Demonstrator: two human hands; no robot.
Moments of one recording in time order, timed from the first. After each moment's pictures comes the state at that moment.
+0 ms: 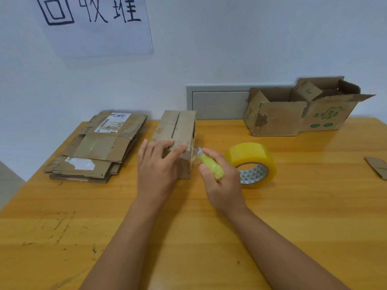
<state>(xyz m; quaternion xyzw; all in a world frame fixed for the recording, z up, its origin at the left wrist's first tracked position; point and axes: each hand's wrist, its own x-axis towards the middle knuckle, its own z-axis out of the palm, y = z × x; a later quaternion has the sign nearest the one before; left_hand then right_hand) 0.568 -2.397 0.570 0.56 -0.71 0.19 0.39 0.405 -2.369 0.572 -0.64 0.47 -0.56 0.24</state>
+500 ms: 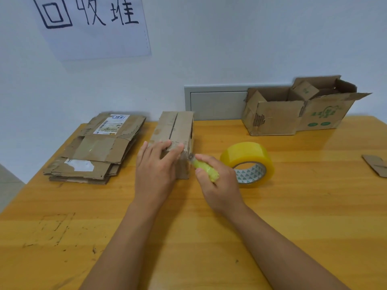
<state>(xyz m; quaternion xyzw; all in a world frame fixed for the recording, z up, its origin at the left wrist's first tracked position) 0.569 -2.395 0.572 0.57 -0.72 0.17 0.36 0.402 -2.365 0.575 -0.68 0.47 -0.52 0.22</state>
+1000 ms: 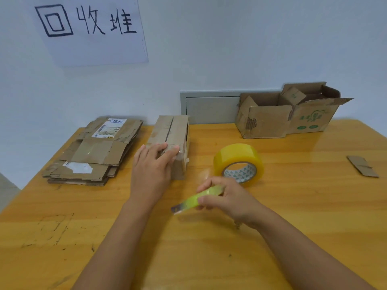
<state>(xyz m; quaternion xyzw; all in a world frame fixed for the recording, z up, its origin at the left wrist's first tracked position) 0.575 -2.393 0.575 0.57 -0.73 0.14 0.36 0.355 -2.338 0.595 -0.66 0.41 -0.32 0.54</state>
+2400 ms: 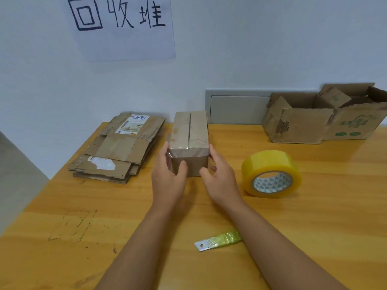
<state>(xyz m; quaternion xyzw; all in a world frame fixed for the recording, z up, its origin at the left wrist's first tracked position) 0.578 -2.391 0.563 0.60 -0.50 -0.24 0.58 0.446 -2.401 0.573 -0.64 0.52 -0.45 0.35</state>
